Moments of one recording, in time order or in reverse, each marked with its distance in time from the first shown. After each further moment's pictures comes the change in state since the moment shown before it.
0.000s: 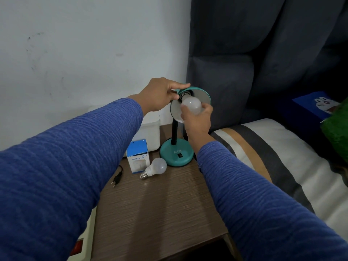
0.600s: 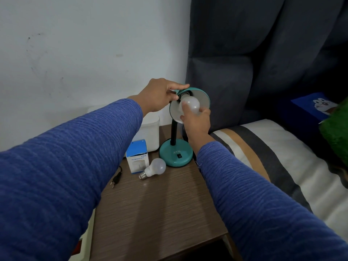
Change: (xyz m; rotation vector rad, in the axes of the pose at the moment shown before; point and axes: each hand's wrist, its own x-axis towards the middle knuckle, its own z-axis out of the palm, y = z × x) left_hand -0.001 0.001 0.000 -0.010 0.011 -0.016; right_hand 0.004 0.000 0.000 0.011 0.009 0.033
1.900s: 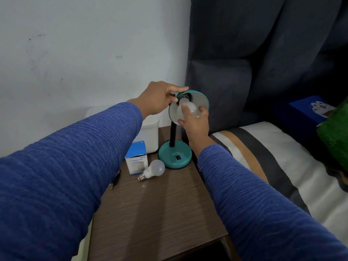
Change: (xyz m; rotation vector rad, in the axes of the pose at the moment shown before) left_hand -0.004 0.003 0.001 0.011 0.014 -0.010; right_hand 0.003 0.002 -0.004 0.013 -0.107 0.006
